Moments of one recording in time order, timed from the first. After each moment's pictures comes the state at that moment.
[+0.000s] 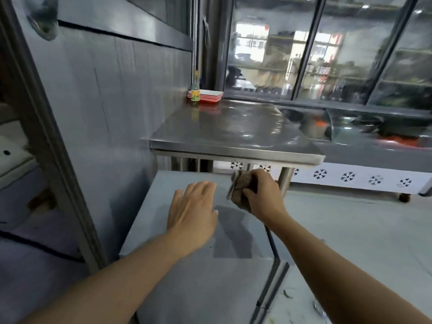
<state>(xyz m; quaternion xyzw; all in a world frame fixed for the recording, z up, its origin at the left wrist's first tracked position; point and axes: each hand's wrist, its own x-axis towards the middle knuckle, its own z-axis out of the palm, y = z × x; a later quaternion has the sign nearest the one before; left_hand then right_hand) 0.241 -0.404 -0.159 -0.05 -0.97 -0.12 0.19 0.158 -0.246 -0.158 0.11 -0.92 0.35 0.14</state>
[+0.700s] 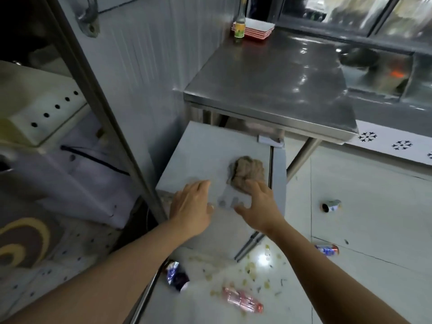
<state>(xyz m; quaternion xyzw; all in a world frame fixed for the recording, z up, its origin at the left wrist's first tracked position) 0.318 -0.385 -0.139 0.13 -0.97 -0.19 -0.04 0.245 -0.225 -0.135 0.18 -0.94 0.25 -0.16</state>
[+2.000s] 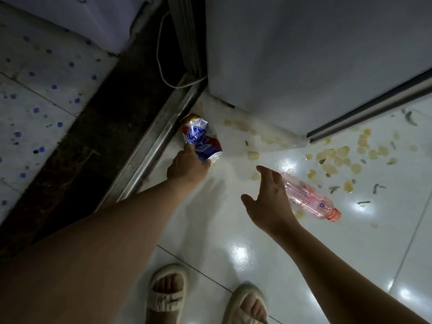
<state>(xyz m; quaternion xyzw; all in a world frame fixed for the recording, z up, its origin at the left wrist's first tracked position) 0.484 -0.391 -0.723 0.47 -0.79 -0.34 -0.20 0.441 -0.216 -0.670 0.16 -0.91 0.19 -0.34</state>
